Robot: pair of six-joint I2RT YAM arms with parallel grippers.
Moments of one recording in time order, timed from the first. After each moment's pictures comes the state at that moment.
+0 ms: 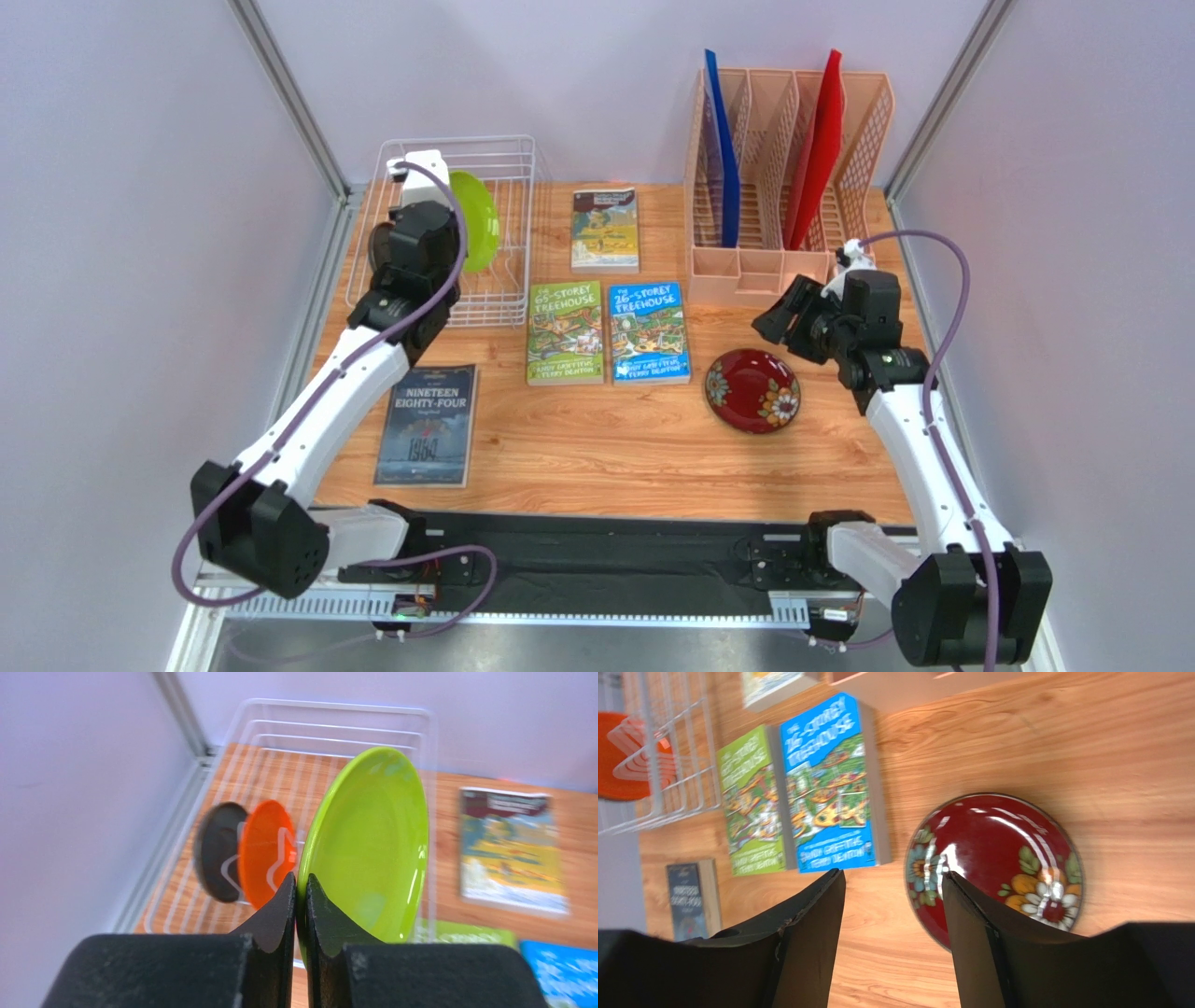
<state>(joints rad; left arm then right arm) -0.38 1.27 1.13 -0.06 -0.66 -0.01 0.03 1.04 0.85 -0.45 -0.24 0.49</state>
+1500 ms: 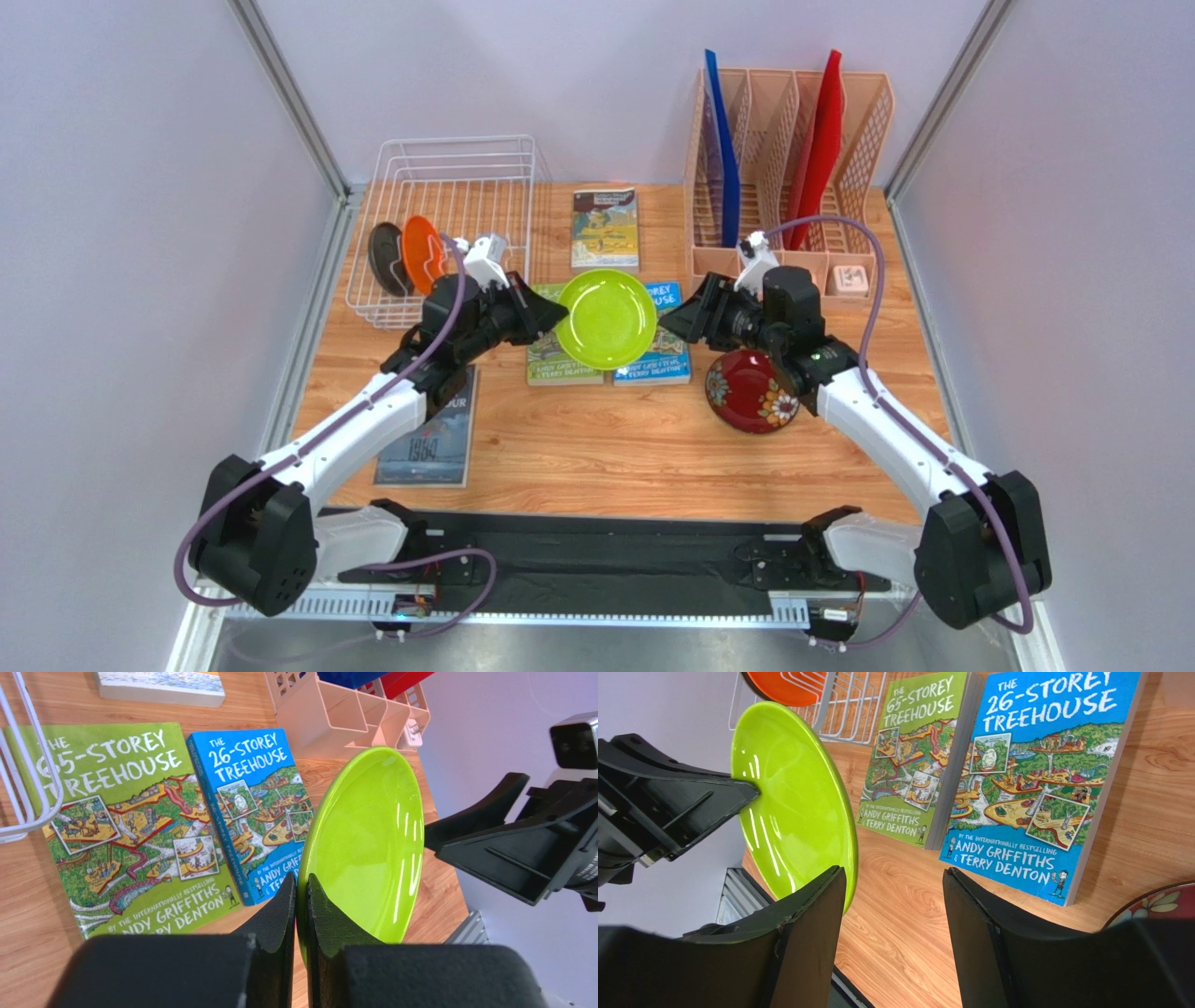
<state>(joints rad) -0.47 1.19 0.74 0.18 0.23 -0.68 0.38 1.19 0.79 -0.02 -0.38 0.65</state>
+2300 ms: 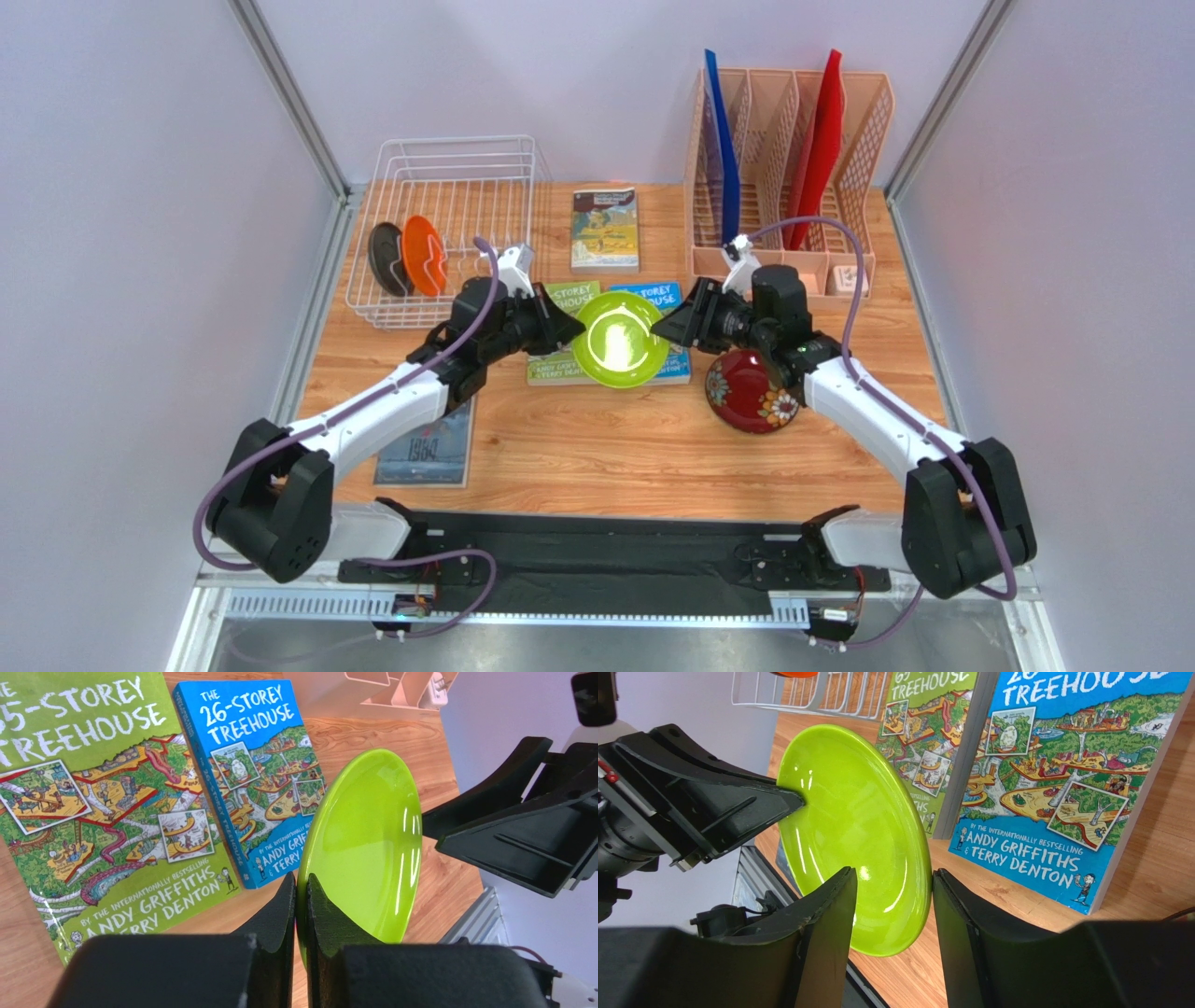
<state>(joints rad) -0.53 1.30 0.75 0.19 0.22 -0.67 0.38 1.28 0.79 0.04 -0.48 0.67</state>
